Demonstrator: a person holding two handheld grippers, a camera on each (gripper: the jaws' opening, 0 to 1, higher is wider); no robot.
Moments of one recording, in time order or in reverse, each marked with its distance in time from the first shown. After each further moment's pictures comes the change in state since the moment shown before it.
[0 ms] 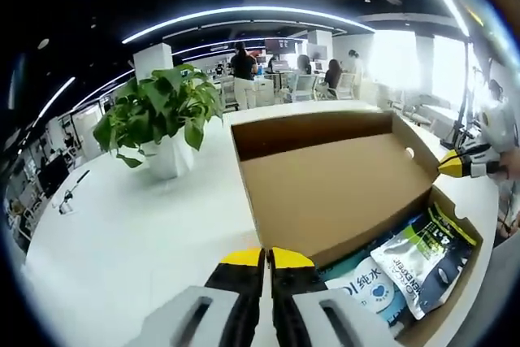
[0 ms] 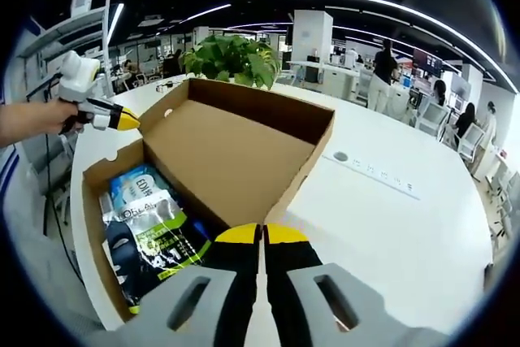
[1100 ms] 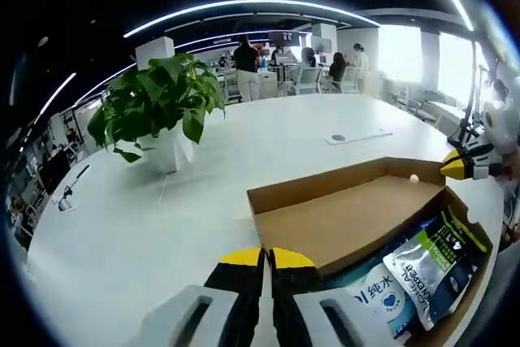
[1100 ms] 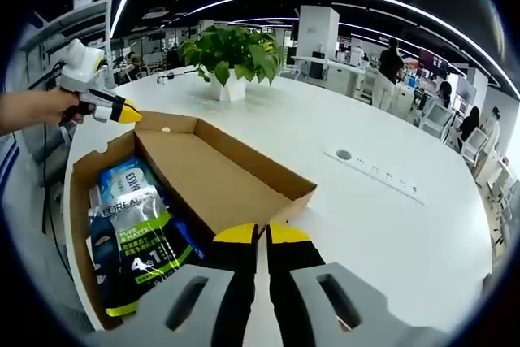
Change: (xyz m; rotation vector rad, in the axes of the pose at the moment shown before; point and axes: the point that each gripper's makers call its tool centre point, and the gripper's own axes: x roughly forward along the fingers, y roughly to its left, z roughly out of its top) left arm 0.019 0.003 -0.002 -0.014 0.041 0.017; right arm 0.023 -0.009 -0.005 -0.025 0.033 0.015
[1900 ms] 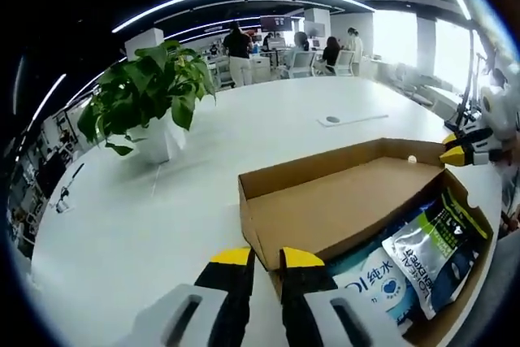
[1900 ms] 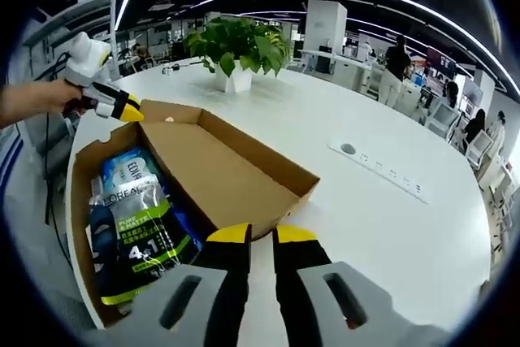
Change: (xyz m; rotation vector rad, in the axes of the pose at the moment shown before) left arm 0.003 -0.006 -0.013 0.044 0.090 -0.023; right arm 0.000 0.000 -0.009 -0.026 0.045 0.034
